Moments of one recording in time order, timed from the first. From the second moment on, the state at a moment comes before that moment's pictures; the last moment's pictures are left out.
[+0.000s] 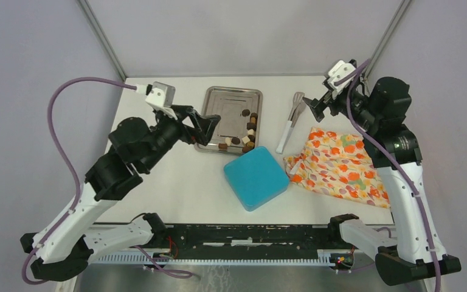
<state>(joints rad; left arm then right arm) -0.86 0.88 1.26 -0.43 -0.29 -0.27 0.18 1.03 1.38 -0.50 -0.43 -0.53</state>
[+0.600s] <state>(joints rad) -0.86 0.78 1.38 -0.55 -0.30 -0.23 0.18 0.96 1.45 -0.48 -0.32 -0.16</state>
